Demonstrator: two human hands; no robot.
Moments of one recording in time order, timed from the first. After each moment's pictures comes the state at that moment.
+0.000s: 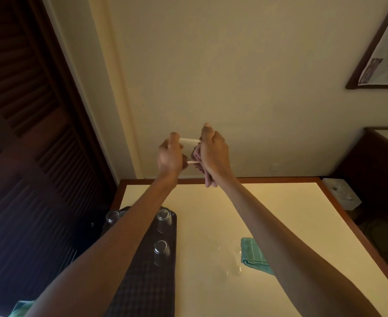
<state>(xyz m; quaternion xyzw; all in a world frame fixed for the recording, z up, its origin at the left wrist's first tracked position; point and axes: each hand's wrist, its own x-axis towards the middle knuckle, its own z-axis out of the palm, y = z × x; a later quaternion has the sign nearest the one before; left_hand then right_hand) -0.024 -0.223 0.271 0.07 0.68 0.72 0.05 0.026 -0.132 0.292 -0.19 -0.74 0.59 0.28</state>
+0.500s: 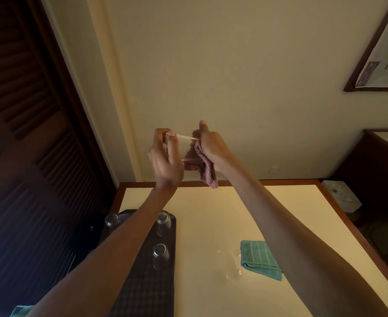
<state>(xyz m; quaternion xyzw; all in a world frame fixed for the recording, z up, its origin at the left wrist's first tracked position) -0.027 -0.225 0.264 0.25 0.64 0.68 -0.27 0.020 -0.122 0.326 -0.20 -0.73 0.64 0.13</state>
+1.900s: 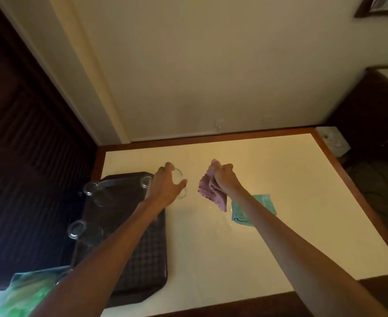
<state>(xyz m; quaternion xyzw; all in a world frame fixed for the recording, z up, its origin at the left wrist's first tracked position) -0.005 -0.230 0.083 0.23 0.93 0.25 0.14 0.083 -0.048 0.085 -0.37 -0.76 0.54 -0.01</state>
